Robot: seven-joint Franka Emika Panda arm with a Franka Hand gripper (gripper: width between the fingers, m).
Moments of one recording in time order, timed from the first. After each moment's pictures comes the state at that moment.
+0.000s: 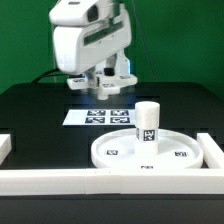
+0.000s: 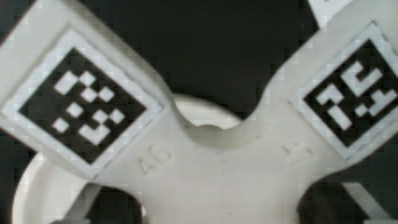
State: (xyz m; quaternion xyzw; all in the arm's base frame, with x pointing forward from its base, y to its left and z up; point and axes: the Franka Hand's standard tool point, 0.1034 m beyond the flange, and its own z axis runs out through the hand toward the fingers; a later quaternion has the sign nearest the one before) arm 0.491 -0.028 0.127 -0.88 -0.48 0.04 0.06
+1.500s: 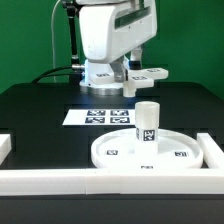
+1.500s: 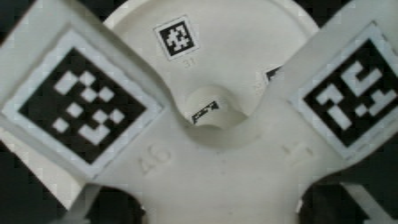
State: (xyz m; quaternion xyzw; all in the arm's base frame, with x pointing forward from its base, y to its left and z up) arm 0.564 0.007 0.145 -0.86 -0.50 0.01 0.06
